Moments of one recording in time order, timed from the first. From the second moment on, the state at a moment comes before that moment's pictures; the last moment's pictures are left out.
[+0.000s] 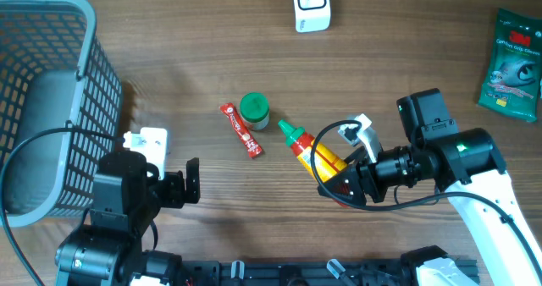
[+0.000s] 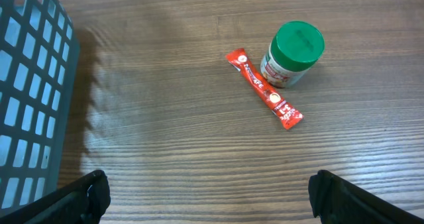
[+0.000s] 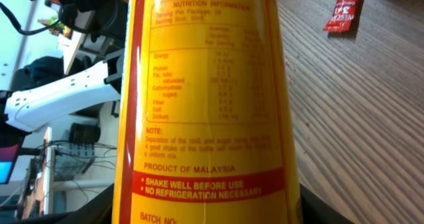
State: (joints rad) left arm -0.19 0.65 0.87 -1.02 -0.04 -0.10; right arm 0.25 1.15 1.04 -1.23 -0.96 -0.34
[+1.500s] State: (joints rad) left arm -0.19 0.65 0.87 -1.02 -0.04 -0.10; right arm 0.27 1.83 1.03 0.46 0.10 -0.57
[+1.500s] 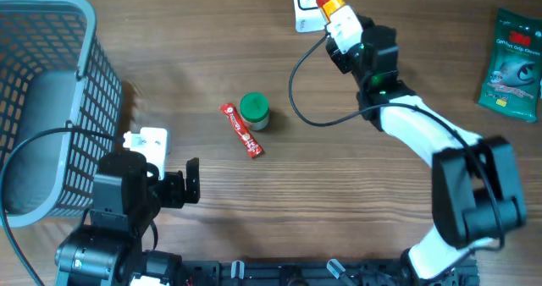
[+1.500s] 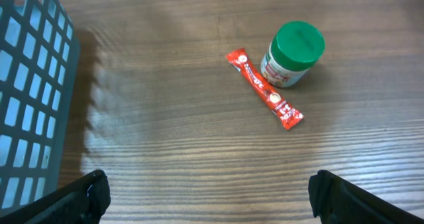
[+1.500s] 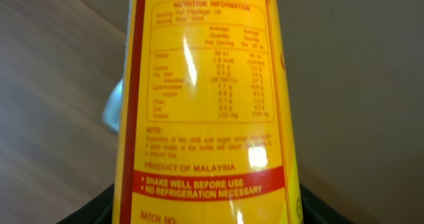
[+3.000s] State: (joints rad) left arm -0.19 0.65 0.87 -1.02 -0.04 -0.10; right arm 0.12 2.27 1.64 0.18 0.30 -0.99
